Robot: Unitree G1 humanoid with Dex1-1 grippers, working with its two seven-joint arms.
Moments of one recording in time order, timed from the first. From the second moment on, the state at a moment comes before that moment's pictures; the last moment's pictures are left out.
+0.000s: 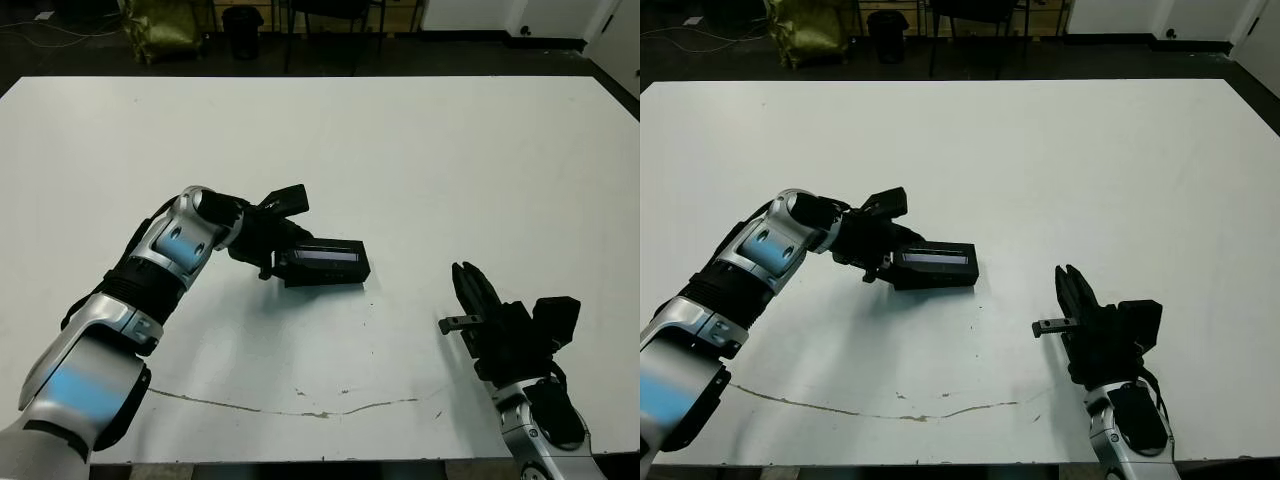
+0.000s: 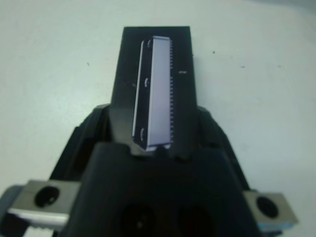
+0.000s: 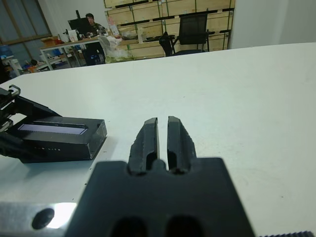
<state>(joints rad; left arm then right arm) -0.80 0.39 -0.43 0.57 0.03 0.25 -1.21 0.27 -0.15 -0.01 -0.45 0.23 0.20 0.15</state>
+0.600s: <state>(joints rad) -0.76 0.40 -0.42 0.63 0.02 0.16 -1.19 0.28 -0.15 -0.01 -0.47 0.23 0.21 0.16</state>
